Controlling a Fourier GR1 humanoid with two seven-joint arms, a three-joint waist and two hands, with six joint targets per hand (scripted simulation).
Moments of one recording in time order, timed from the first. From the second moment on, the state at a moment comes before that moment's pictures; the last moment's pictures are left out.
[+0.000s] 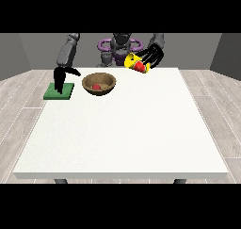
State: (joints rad) left arm -0.68 0.04 -0.11 -1.21 -0.76 0.27 0.01; right arm -0.52 -0.38 -0.38 -0.63 -0.26 0.28 -0.41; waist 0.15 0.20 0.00
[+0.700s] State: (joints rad) left arm -0.58 0.03 0.08 -1.07 -0.32 0.20 -0.25; right arm -0.52 -0.23 -0.26 -0.72 -0.21 0.21 -0.33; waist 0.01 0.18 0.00
